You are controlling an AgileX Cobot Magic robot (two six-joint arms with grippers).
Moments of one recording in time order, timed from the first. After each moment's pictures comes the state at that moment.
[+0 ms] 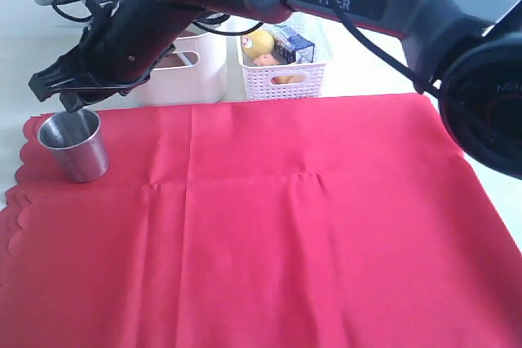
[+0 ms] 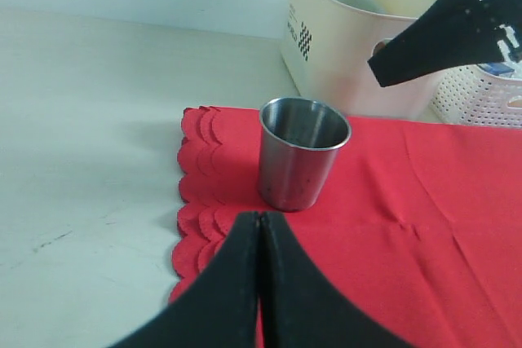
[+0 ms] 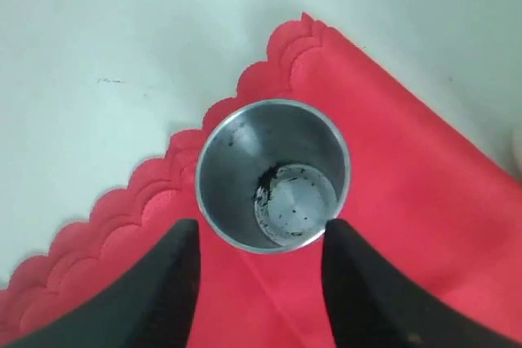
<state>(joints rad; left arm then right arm) -0.09 0.01 0.00 -0.03 0.37 -0.11 0.81 2.29 -2.00 0.50 0.75 -0.32</state>
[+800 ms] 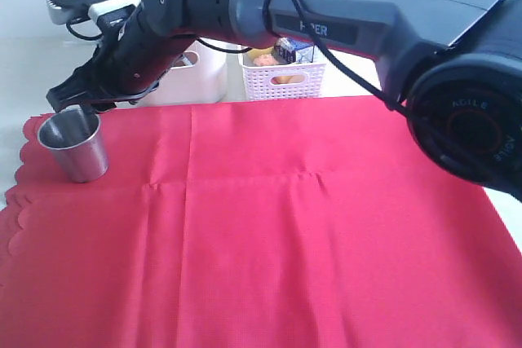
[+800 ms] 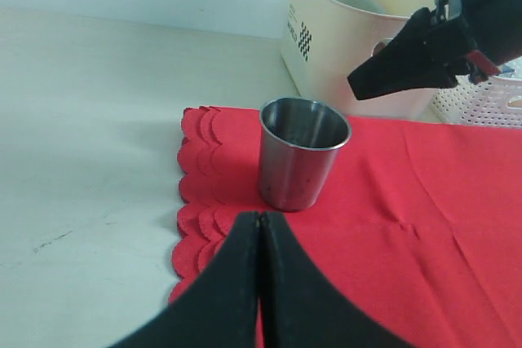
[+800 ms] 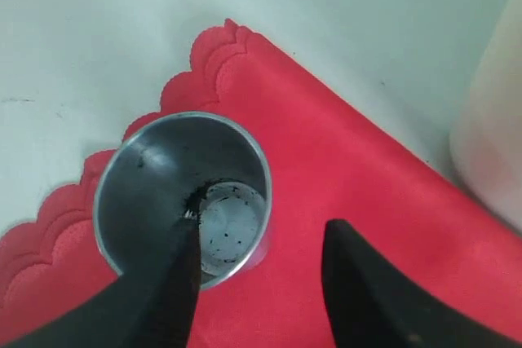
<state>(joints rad) -0.09 0.01 0.00 -0.03 0.37 -0.11 0.81 2.35 -2.00 0.37 0.63 -0.22</state>
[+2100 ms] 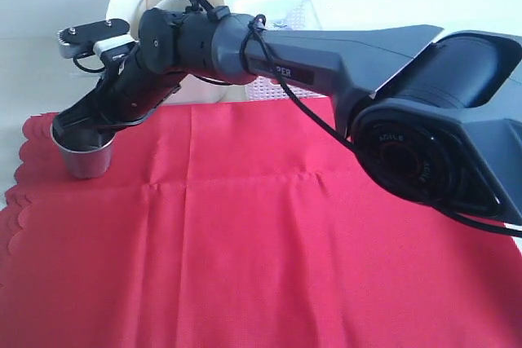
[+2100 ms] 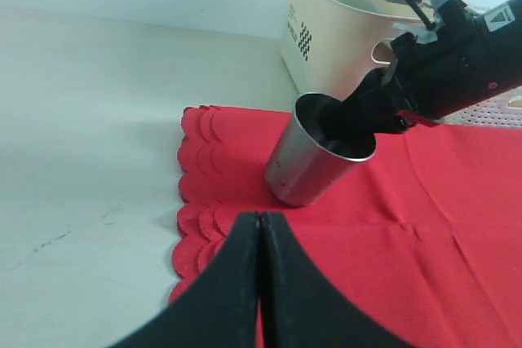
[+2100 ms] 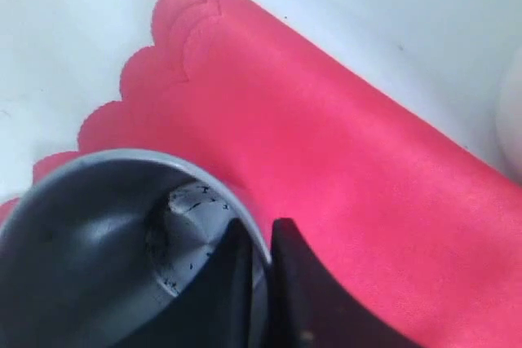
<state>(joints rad) -0.09 0.01 0.00 -0.03 0.37 -0.11 0.81 2.51 -2.11 0.39 0.61 -0.18</state>
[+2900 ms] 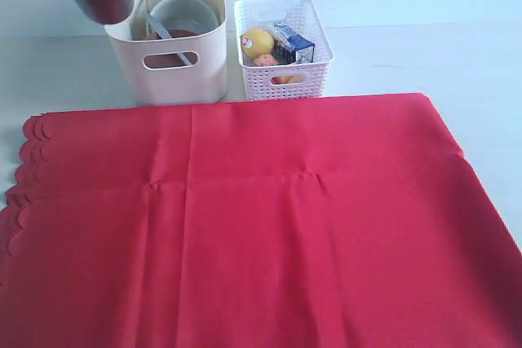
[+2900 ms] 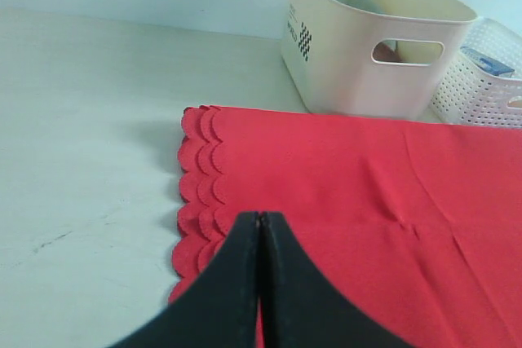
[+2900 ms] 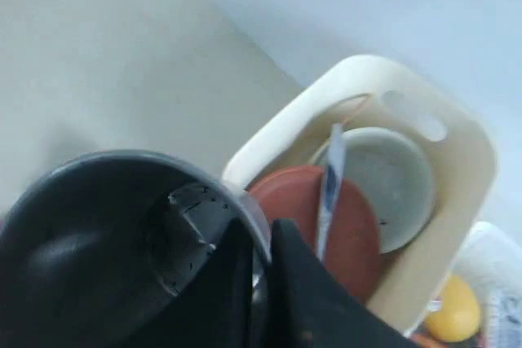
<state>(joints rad) -0.09 0.01 0.00 -0.03 0.37 -0.11 0.81 2.09 -2.11 -0.15 0.76 -0.01</state>
